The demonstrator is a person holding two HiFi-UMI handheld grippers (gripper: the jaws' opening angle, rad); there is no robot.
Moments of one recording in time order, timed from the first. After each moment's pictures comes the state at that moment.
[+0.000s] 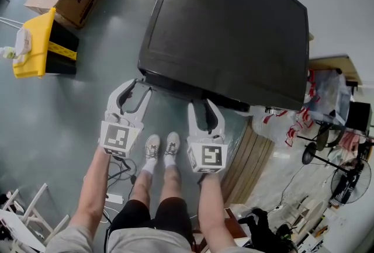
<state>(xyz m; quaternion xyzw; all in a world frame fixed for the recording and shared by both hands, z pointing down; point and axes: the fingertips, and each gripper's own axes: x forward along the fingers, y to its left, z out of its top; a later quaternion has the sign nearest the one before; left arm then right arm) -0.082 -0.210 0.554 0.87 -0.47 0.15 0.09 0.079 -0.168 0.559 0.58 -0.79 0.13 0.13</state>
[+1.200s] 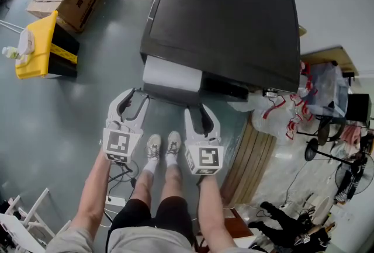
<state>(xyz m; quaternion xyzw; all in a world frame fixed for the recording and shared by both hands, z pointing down) -0.087 -0.144 0.551 0.86 -0.47 0.17 0.08 0.074 -0.103 0.557 0.58 -0.79 0.15 0.13</state>
